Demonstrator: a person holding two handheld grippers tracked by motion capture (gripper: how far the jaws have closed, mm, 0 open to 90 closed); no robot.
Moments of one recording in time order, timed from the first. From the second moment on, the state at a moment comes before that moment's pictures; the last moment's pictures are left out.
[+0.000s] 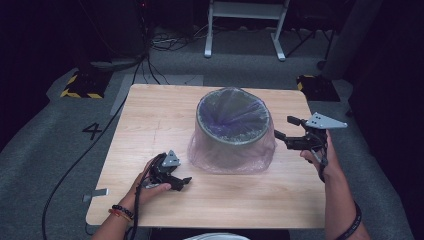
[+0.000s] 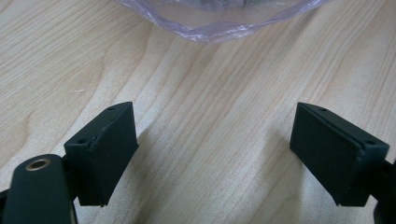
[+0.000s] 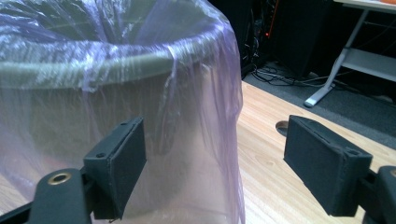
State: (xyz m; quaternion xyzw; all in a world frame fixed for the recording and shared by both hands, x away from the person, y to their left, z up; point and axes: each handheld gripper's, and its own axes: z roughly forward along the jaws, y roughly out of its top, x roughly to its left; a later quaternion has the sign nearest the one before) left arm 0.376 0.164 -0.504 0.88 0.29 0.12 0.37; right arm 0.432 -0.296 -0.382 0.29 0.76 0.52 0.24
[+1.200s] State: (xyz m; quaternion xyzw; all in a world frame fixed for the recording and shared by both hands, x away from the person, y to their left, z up) left arm 0.377 0.164 -0.504 0.88 0.28 0.11 0.37; right arm 0.459 -0.247 -0.325 0.25 0.78 0.52 0.24
